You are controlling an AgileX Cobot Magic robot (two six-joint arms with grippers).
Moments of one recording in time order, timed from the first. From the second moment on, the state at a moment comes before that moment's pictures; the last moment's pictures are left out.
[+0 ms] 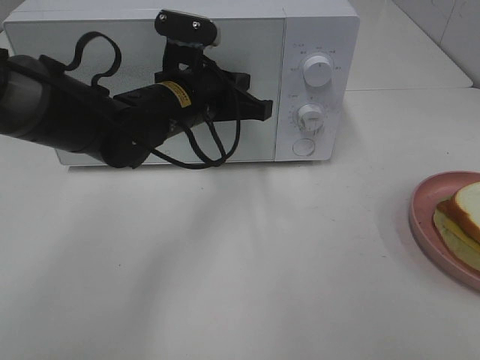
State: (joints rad) left arm -0.66 2.07 -1.15 -0.05 -0.63 -0.02; right arm 0.03 0.00 -0.50 -0.06 1.00 0.04
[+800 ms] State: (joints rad) left arm -0.69 2.10 -1.21 -0.11 -0.57 0.04; right arm 0.03 0.00 -0.50 -0.06 1.00 0.04
